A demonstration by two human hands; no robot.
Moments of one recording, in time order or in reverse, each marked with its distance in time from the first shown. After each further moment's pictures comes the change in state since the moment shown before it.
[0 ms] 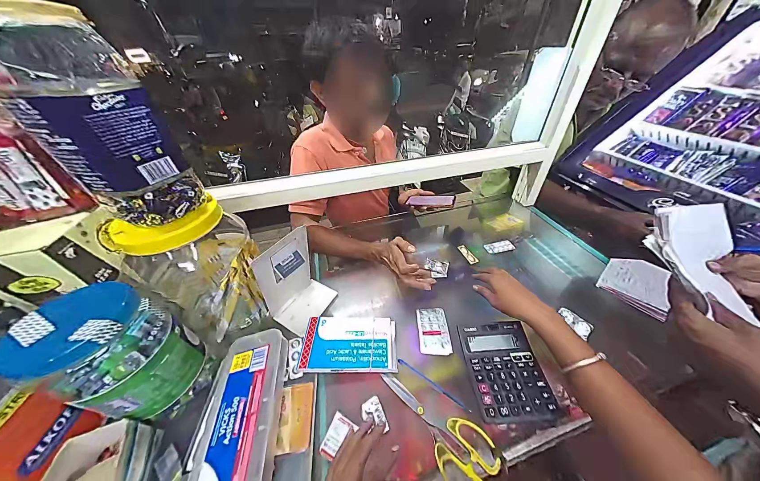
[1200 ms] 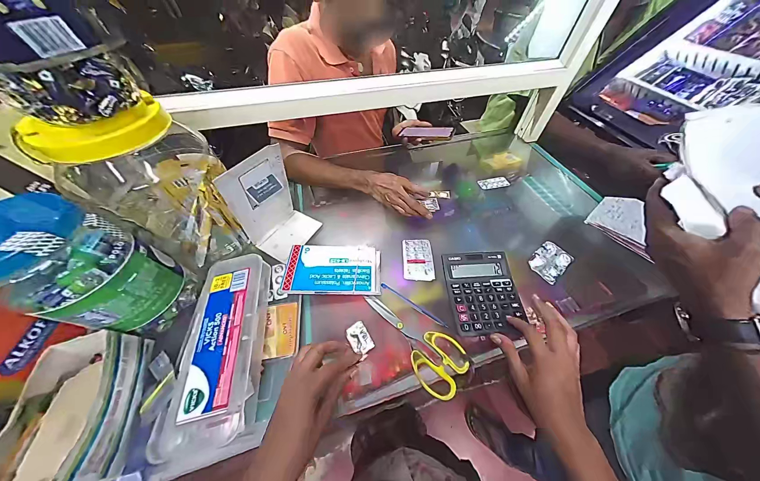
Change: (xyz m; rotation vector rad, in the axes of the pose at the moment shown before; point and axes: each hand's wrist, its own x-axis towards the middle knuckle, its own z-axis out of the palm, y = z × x) left_hand -0.007 -0.026 -0.005 0.096 0.146 -0.079; right_hand -0.215 -0.030 0.114 -0.072 0.777 0.020
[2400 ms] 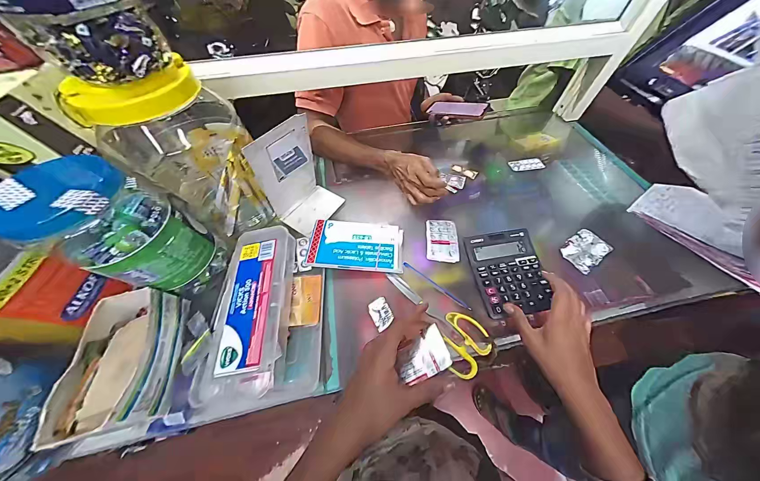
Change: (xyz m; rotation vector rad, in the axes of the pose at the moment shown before) left_hand 0.023 0.058 0.020 -0.618 -0.209 -0.117; right_hand 0.020 -0.005 0.014 0.084 -0.141 0.183
